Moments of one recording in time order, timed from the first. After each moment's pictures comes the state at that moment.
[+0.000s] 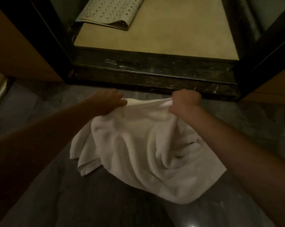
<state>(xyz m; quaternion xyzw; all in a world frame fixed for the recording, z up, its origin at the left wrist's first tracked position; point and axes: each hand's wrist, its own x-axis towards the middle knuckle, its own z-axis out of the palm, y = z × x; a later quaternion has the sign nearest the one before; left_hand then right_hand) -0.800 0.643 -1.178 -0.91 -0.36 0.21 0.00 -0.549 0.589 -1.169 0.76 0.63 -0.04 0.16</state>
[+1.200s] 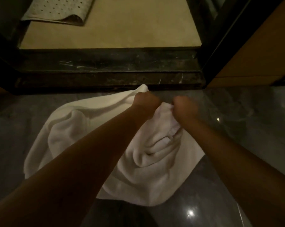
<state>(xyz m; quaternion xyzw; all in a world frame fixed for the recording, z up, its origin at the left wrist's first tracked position) -0.559 0.595 -1.200 -0.91 -0.37 0.17 -0.03 -0.436 0.534 -1.220 0.84 0.53 -0.13 0.02</state>
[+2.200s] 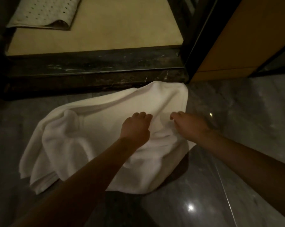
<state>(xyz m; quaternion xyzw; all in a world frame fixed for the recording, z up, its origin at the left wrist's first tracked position) -0.596 0.505 -1.223 -0.90 -0.41 0.01 -0.15 -0.398 0.438 -1.224 0.70 0.70 -0.09 0.07</state>
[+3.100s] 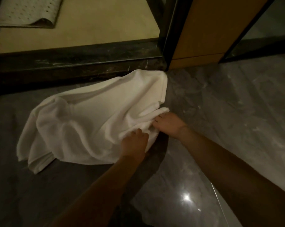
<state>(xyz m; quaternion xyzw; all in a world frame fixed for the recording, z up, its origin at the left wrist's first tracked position) -0.609 0.379 -1.234 -0.90 -0.39 0.15 -0.11 -0.435 0.371 -1.216 0.56 0.80 -0.02 0.21</state>
